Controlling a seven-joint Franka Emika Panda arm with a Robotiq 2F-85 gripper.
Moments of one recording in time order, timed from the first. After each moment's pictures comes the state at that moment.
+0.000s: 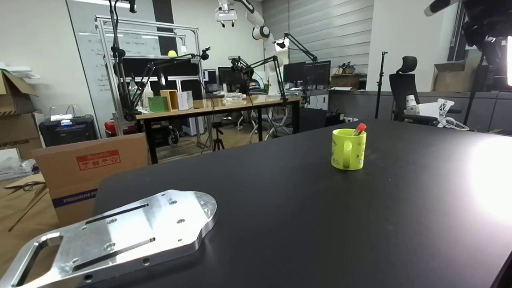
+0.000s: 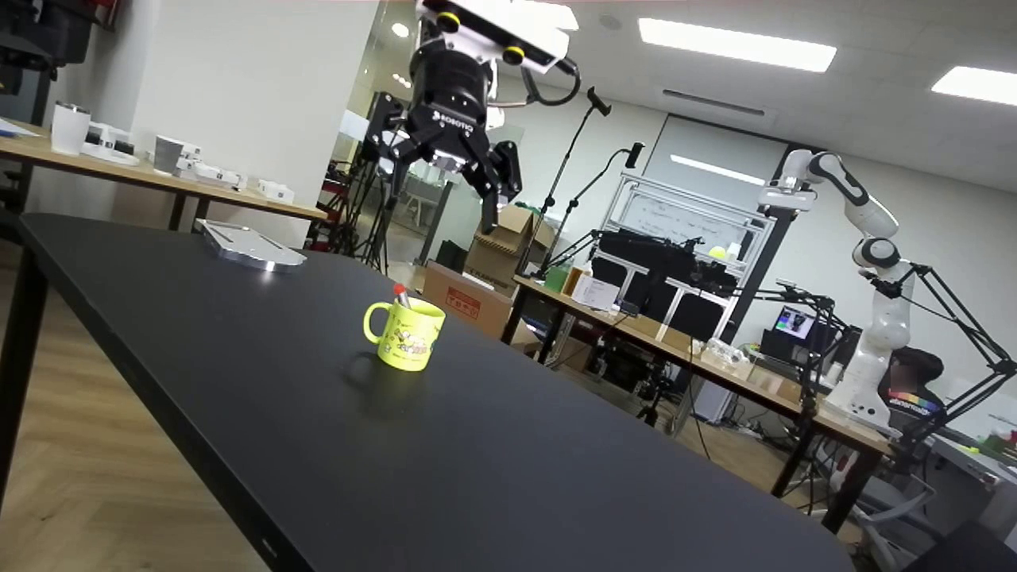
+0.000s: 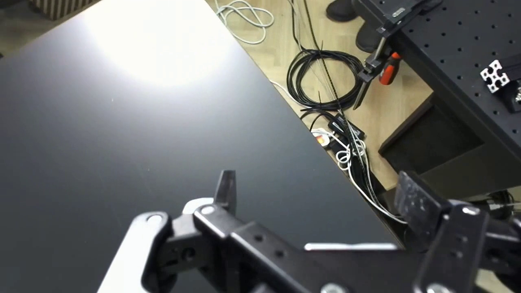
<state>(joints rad) 0.01 0.05 -0.03 -2.33 -0.64 1.99 -0.59</state>
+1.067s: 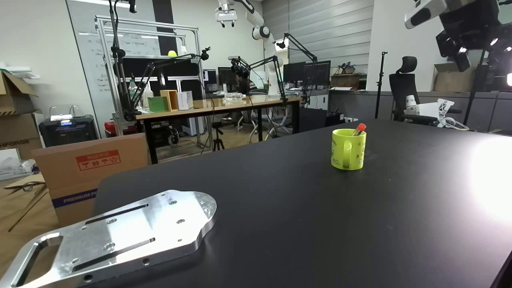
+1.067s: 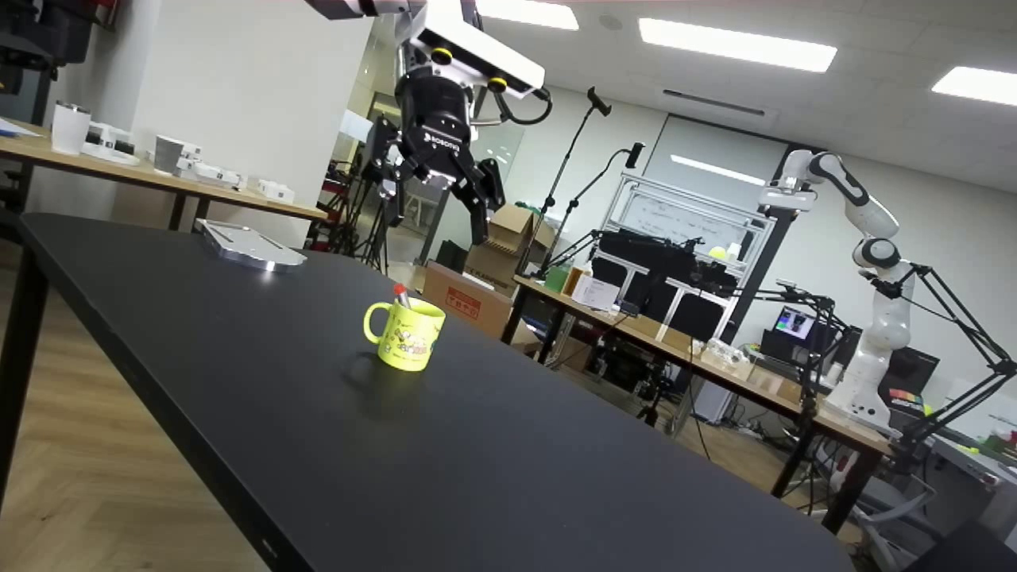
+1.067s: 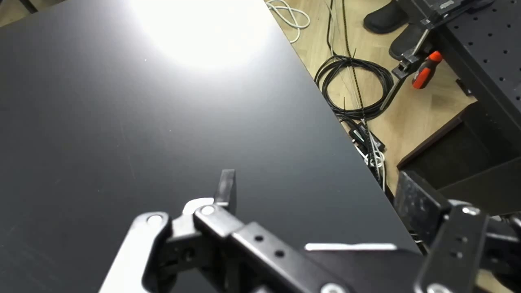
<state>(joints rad) 0.03 0.12 0.02 -2.29 -0.72 2.03 -0.60</state>
